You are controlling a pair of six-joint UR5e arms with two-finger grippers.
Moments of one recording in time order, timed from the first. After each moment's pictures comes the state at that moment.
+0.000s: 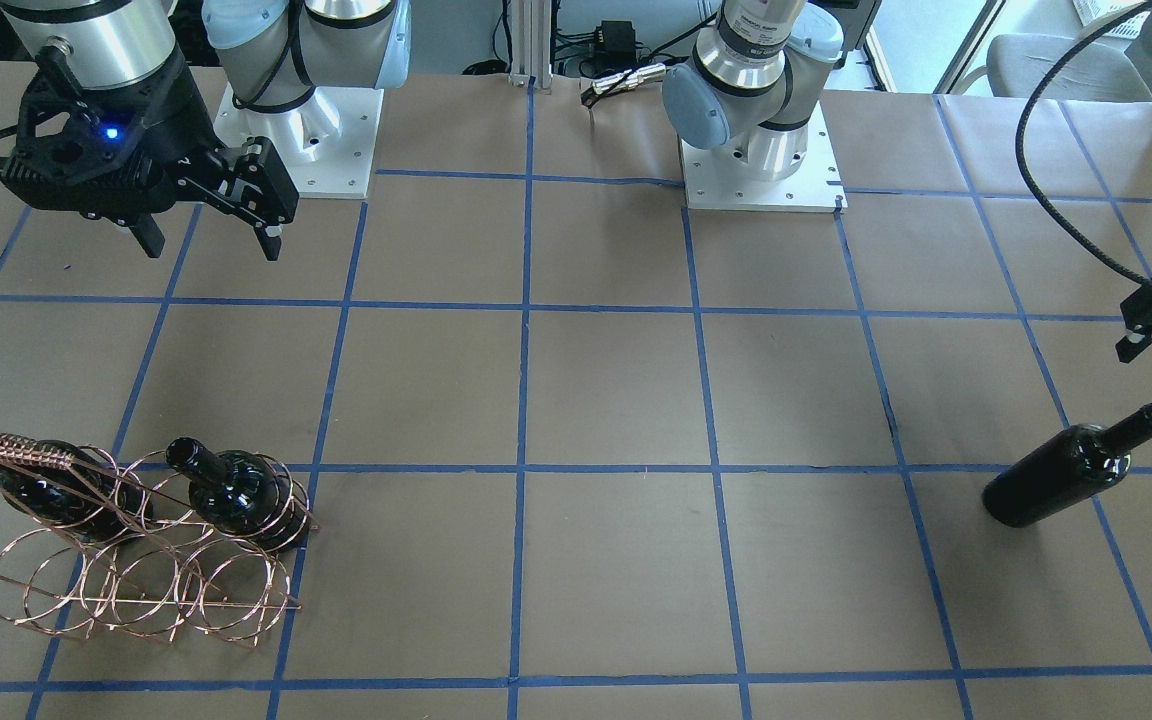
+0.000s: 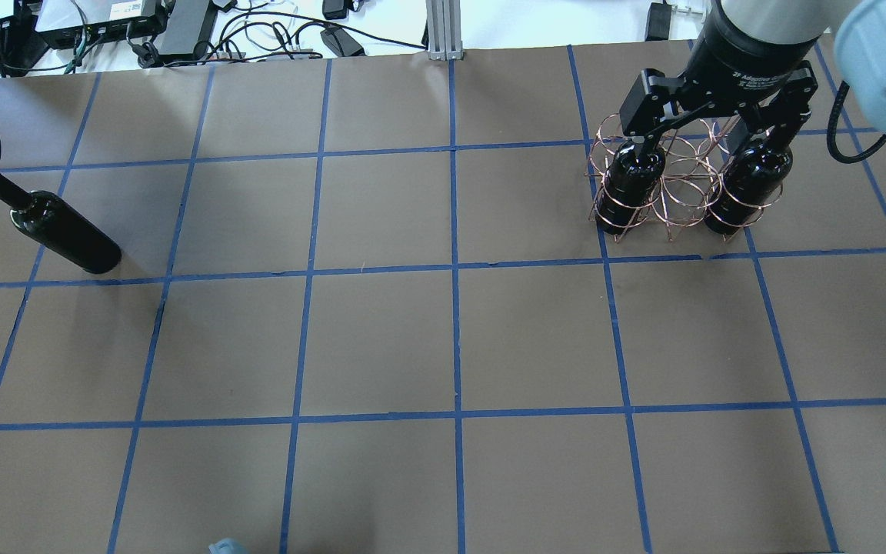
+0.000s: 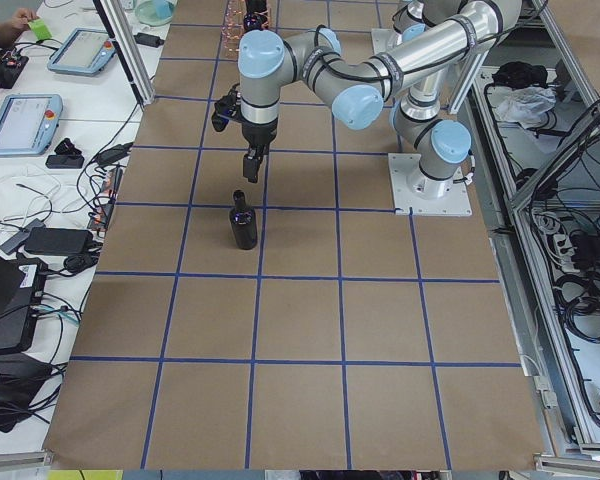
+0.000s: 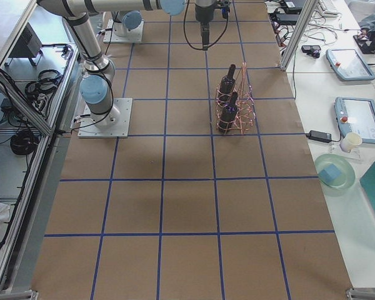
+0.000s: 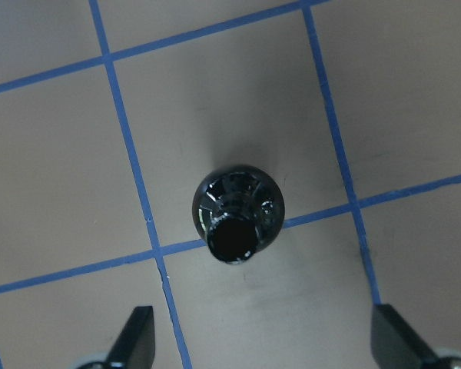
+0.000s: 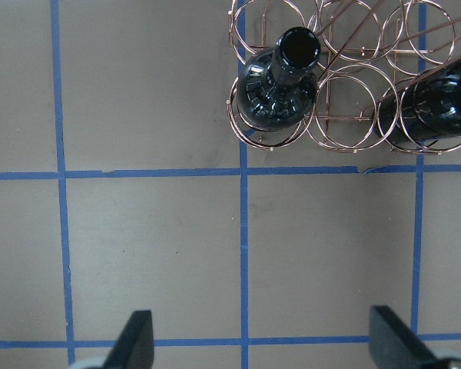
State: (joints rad) left arm -0.95 -1.76 -1.53 -1.32 1.52 0.85; right arm 1.57 -1.57 1.55 -1.60 -1.57 0.00
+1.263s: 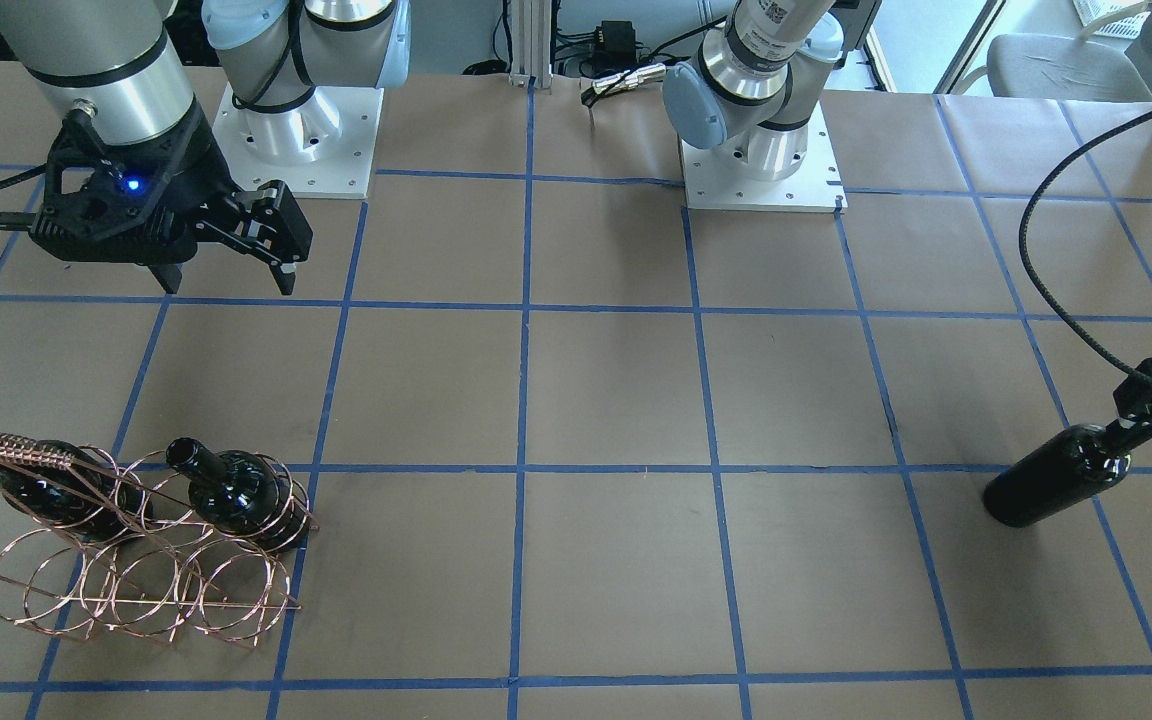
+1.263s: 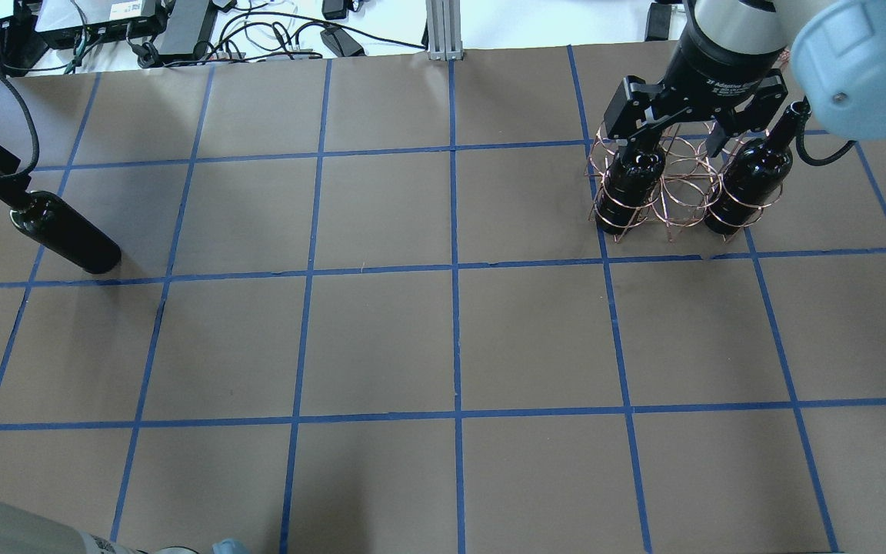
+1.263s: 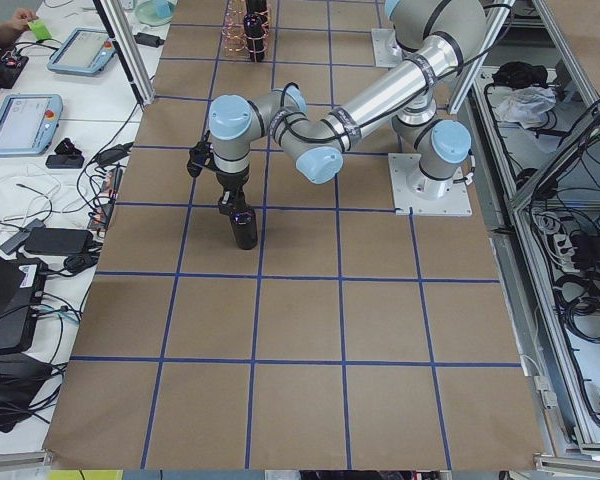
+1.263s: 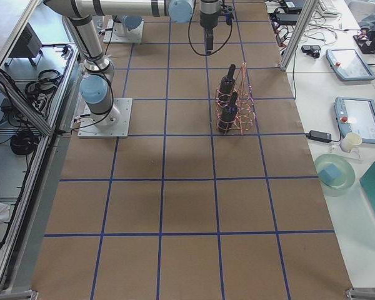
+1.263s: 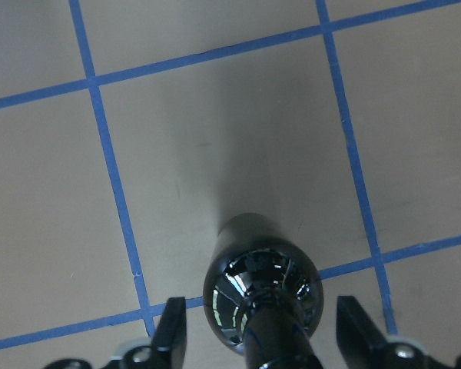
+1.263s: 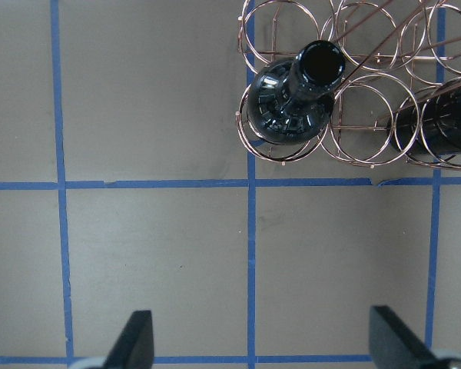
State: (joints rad) left arm -0.96 -1.88 -1.50 -1.25 1.48 0.82; right arm 1.58 -1.54 1.56 -1.65 -1.56 0.01
